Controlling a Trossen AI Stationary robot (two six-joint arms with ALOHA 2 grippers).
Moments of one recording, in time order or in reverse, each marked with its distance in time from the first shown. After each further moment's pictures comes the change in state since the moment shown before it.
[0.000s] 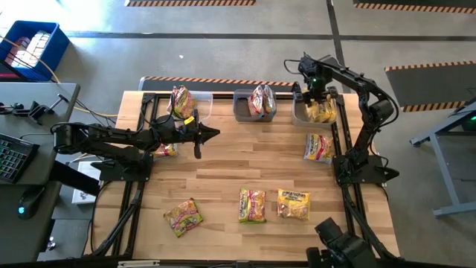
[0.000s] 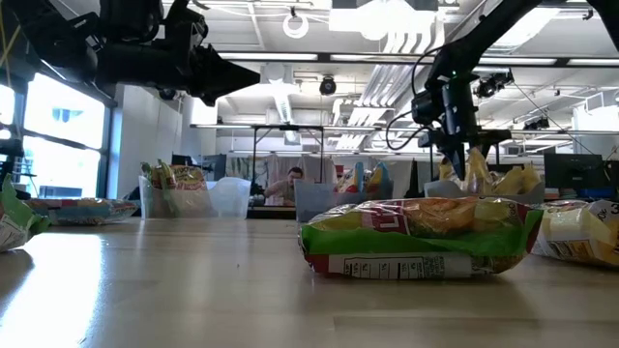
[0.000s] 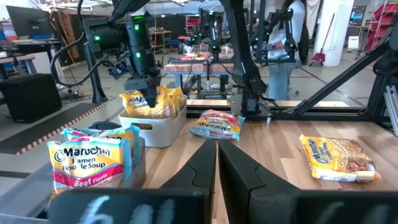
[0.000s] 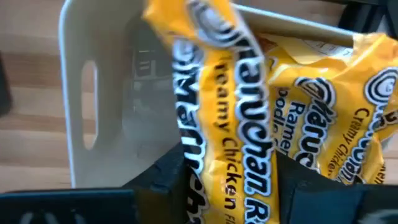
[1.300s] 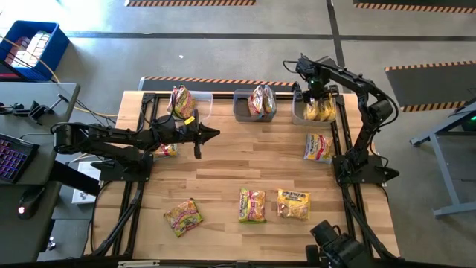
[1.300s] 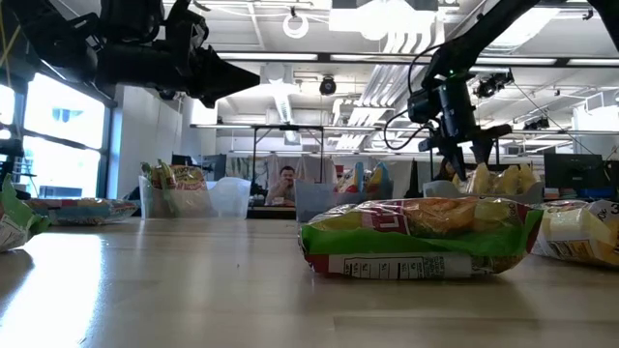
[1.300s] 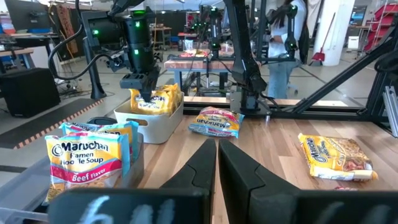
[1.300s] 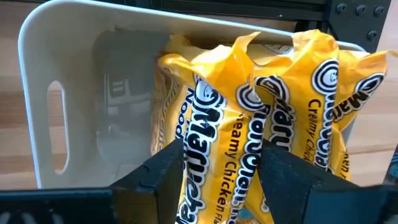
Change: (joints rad) left arm 0.000 0.000 0.000 -0.013 0.000 -0.015; right arm 0.030 0.000 0.000 0.017 0.144 0.110
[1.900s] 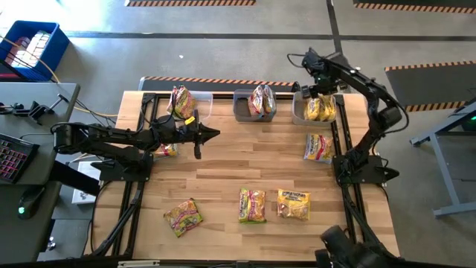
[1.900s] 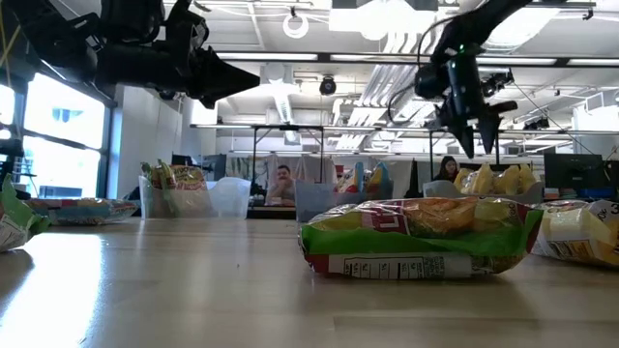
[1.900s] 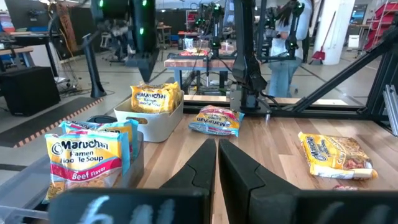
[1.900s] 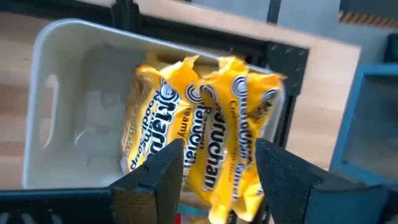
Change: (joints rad) left arm 0.000 0.000 0.000 -0.007 0.000 0.000; right arm 0.001 -0.112 0.034 -0.061 0.108 -0.127
